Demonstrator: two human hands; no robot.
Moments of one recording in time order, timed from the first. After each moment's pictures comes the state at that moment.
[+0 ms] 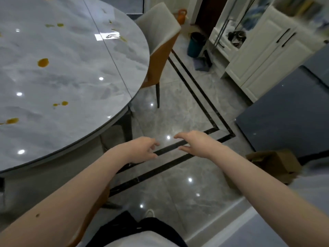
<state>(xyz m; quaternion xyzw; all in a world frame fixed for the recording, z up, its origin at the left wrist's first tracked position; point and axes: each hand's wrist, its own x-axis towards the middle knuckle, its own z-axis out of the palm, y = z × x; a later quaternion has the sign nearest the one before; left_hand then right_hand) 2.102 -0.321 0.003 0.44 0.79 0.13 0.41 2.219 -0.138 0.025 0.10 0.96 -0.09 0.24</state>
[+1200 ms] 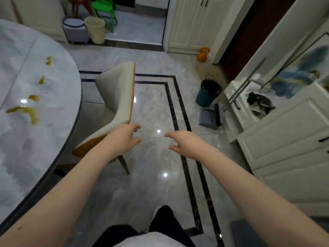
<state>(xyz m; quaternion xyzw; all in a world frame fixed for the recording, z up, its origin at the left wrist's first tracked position) 1.694 0.304 0.035 0.22 0.91 0.26 0.22 1.759 0.515 0.032 -0.03 0.97 -0.05 0.22</state>
